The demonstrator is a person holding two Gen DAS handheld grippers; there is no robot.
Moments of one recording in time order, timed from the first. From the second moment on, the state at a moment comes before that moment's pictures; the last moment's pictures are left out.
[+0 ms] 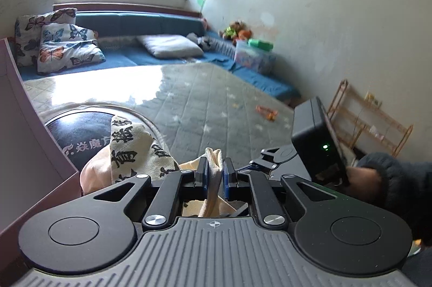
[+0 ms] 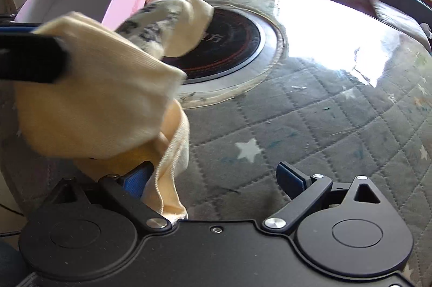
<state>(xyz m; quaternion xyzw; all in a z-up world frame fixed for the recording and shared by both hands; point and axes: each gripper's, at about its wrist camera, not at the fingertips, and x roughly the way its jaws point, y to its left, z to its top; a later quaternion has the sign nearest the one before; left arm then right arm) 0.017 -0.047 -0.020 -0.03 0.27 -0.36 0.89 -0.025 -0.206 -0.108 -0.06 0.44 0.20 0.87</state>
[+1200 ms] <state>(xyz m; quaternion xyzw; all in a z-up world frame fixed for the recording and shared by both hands) 0.090 -0.128 -0.037 0.04 0.36 -0.35 0.87 -0.022 -0.206 -0.103 -0.06 0.40 0.23 0.88</state>
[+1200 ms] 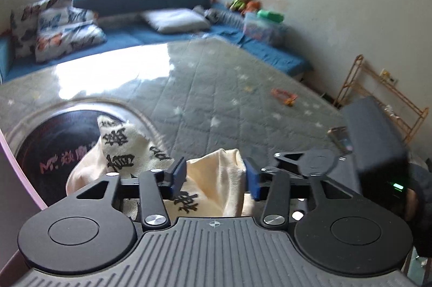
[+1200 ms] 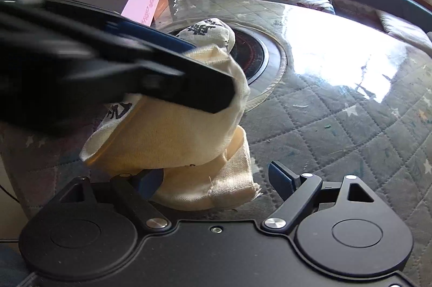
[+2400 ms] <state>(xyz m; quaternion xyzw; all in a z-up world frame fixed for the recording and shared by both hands) -0.040 -0.006 -0.027 -0.10 0.20 -0.31 0.92 -0.023 -0.213 -0.091 0.02 0.41 0.26 0.87</state>
